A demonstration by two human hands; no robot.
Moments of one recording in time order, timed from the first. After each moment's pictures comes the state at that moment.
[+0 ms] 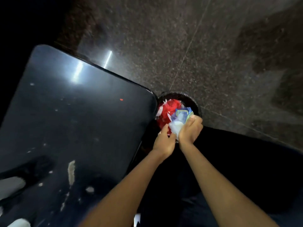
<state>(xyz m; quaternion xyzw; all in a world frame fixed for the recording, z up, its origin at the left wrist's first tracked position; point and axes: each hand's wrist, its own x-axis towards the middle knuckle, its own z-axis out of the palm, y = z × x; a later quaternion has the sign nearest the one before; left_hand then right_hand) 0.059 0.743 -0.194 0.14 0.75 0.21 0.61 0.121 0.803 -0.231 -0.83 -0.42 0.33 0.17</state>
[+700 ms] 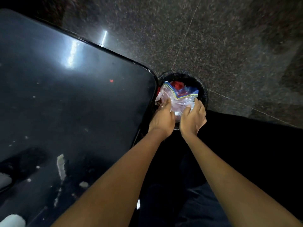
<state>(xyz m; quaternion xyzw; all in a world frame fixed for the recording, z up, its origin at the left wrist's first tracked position) 0.044 0.764 -0.235 0.36 0.76 0.07 0.54 0.138 0.788 -0.279 -0.79 -0.54 0.29 0.03</state>
